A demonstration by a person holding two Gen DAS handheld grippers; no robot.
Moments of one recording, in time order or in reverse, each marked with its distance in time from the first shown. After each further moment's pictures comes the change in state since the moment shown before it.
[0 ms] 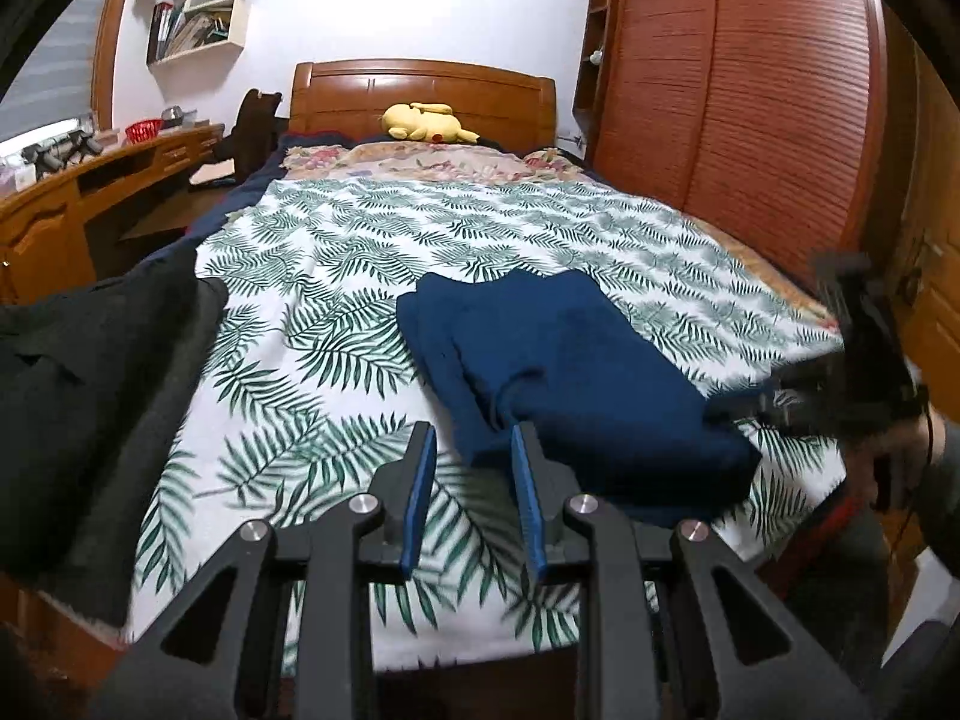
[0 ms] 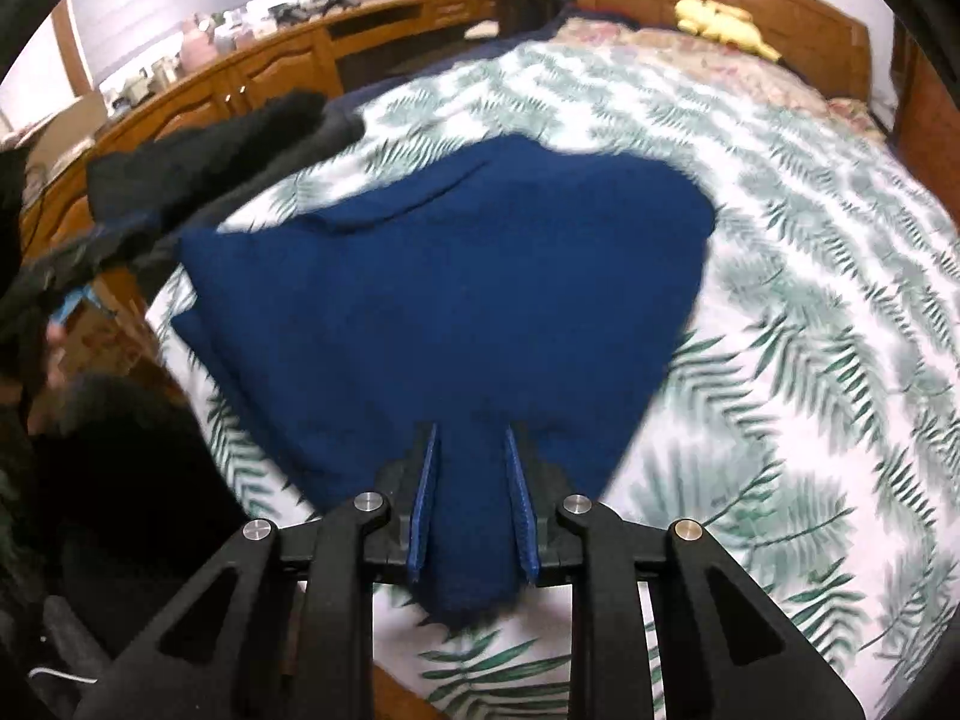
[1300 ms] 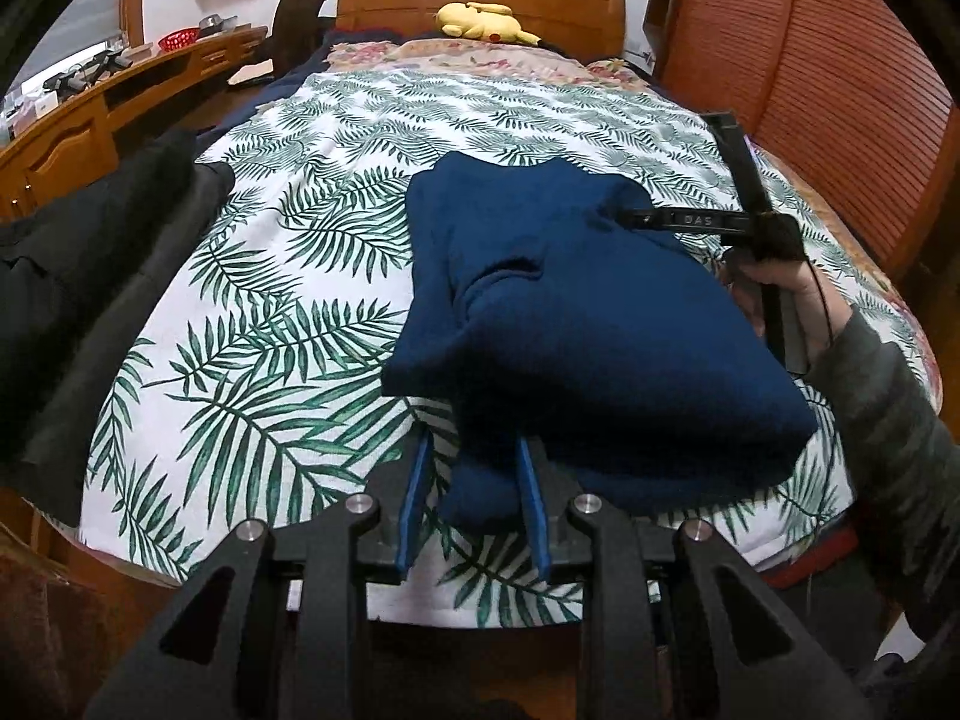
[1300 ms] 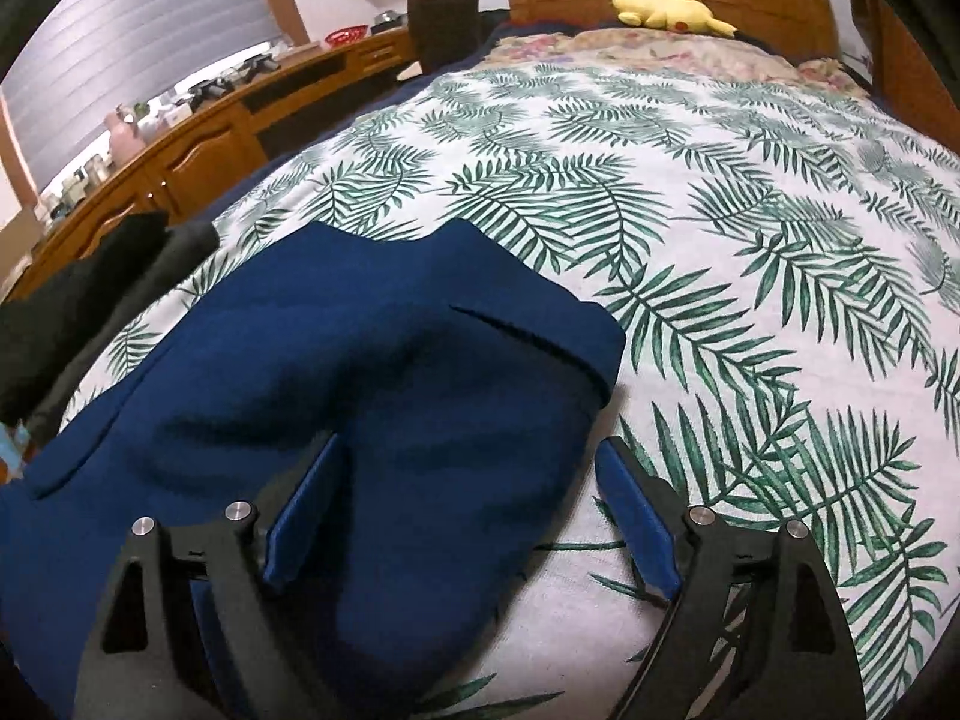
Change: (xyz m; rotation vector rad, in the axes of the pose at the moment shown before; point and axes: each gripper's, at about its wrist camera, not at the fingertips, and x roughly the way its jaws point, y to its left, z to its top) left arm 0.062 -0.031 -0.012 -0.103 0.243 0.115; right arm 0.126 -0.155 0.085 0.146 -0.088 0.048
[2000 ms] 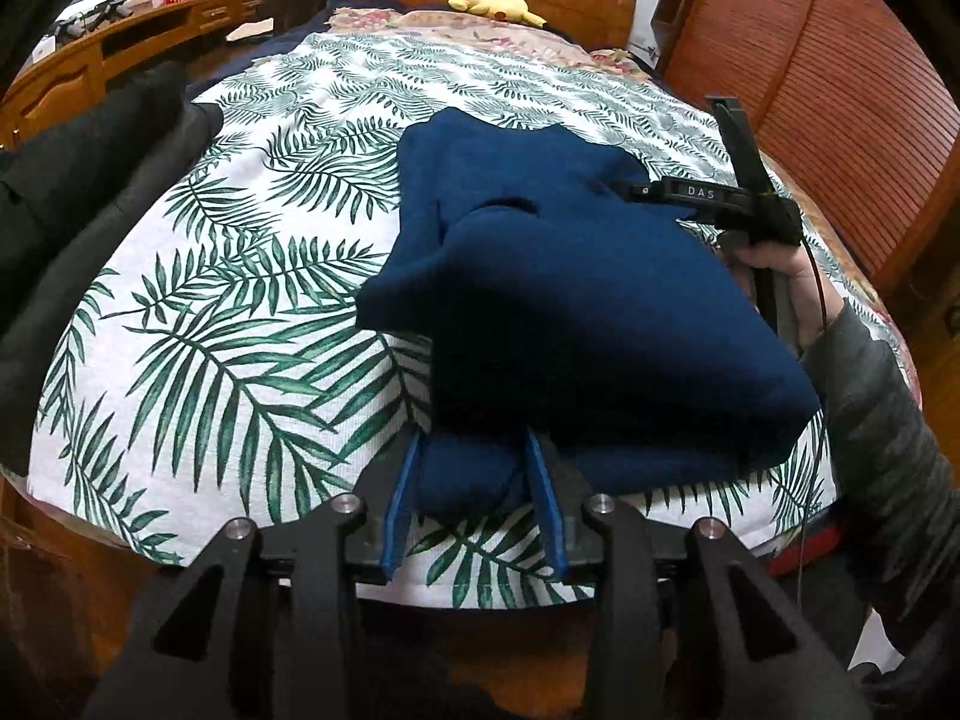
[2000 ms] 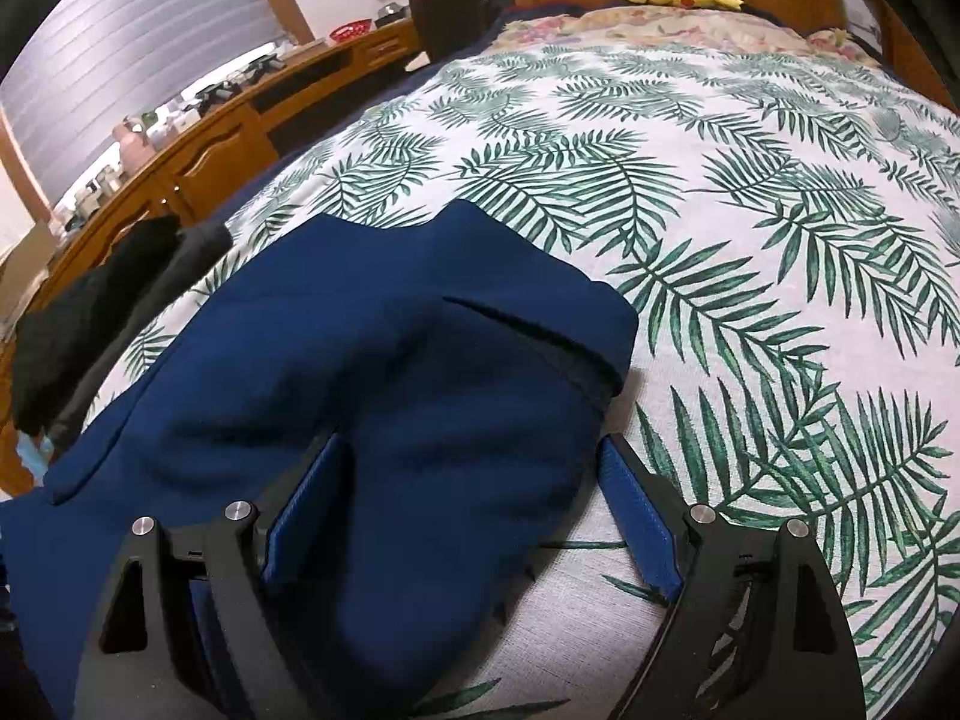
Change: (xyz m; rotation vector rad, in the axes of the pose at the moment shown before) left arm 0.022 0.008 -0.019 -0.075 0.053 -0.070; right arm 0.007 -0.007 0.000 0.034 0.031 0.071
